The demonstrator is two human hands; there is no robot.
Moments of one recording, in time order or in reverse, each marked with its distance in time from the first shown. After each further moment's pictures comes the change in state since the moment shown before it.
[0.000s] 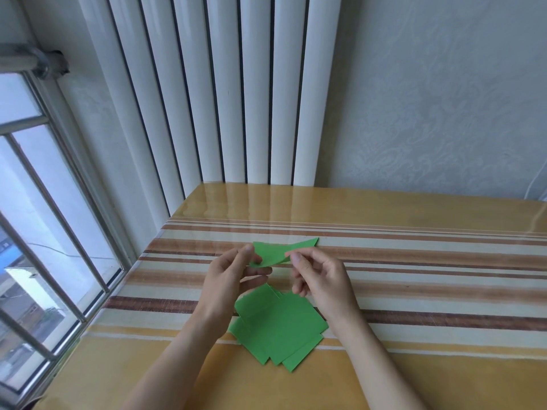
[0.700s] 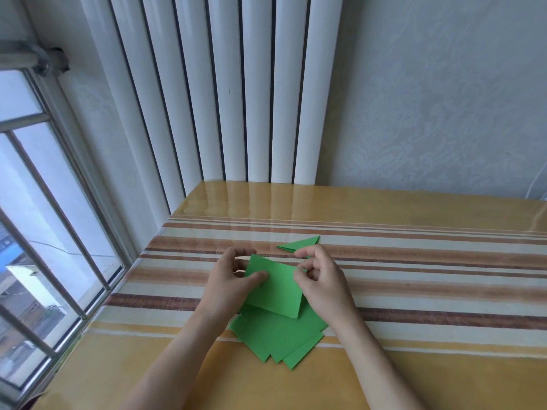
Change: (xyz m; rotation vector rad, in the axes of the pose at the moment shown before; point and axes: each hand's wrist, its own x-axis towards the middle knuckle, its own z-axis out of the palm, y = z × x) left_hand 0.002 -0.007 -0.006 0.338 0.037 -0.054; right_hand 0.003 0.010 -0.001 -0.345 0.023 0.032
